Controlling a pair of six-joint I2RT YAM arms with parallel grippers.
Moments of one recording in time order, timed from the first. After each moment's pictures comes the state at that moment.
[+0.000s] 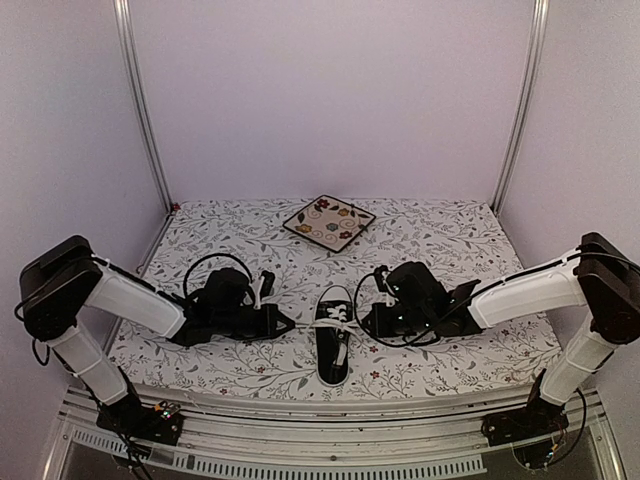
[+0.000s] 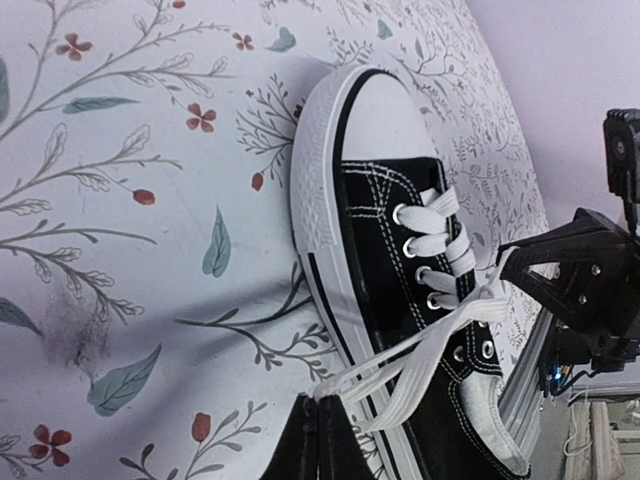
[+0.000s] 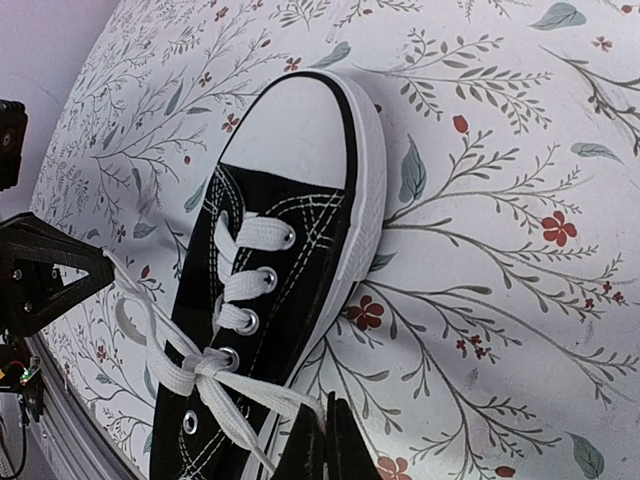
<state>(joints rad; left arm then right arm) -0.79 1.63 0.55 0.45 0.21 -0.78 0.94 1.63 0.78 0.07 0.04 0.72</state>
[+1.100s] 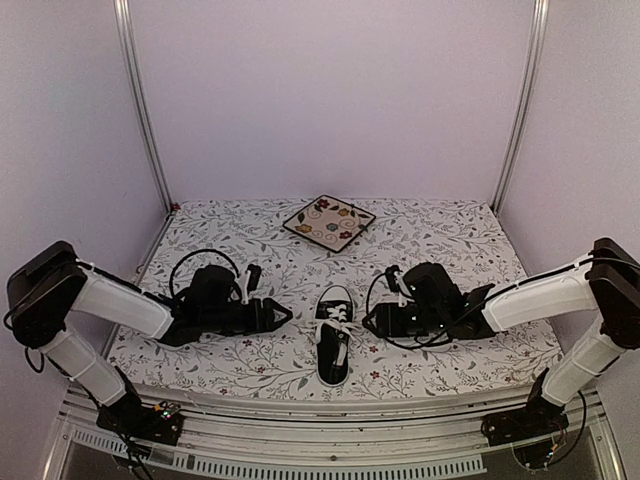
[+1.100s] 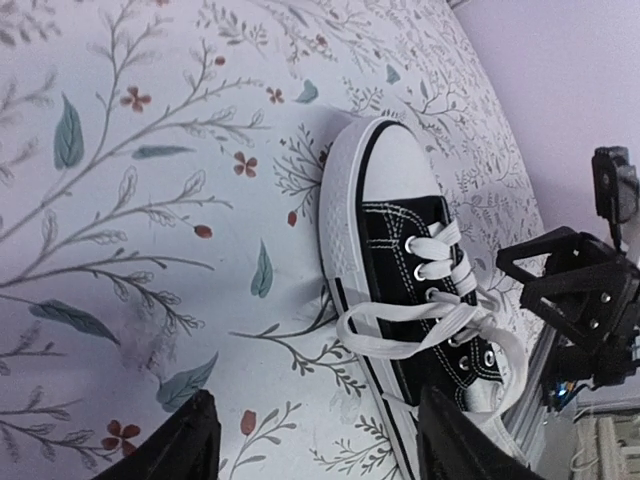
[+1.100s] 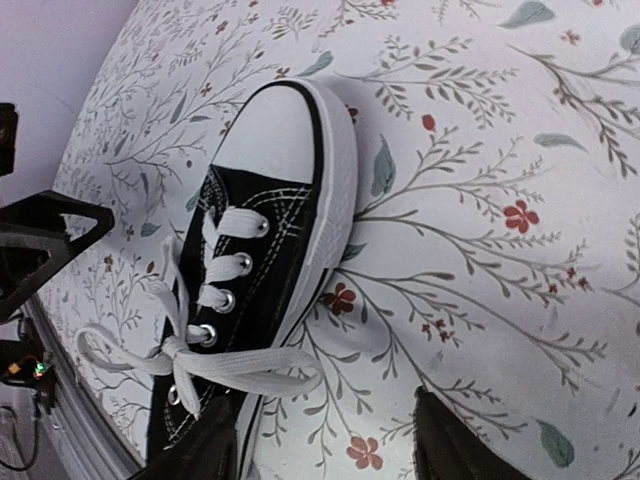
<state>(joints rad) -0.74 1.56 0.49 0.48 0.20 -0.75 0.89 1.56 0.68 0.15 -0.03 0.72</state>
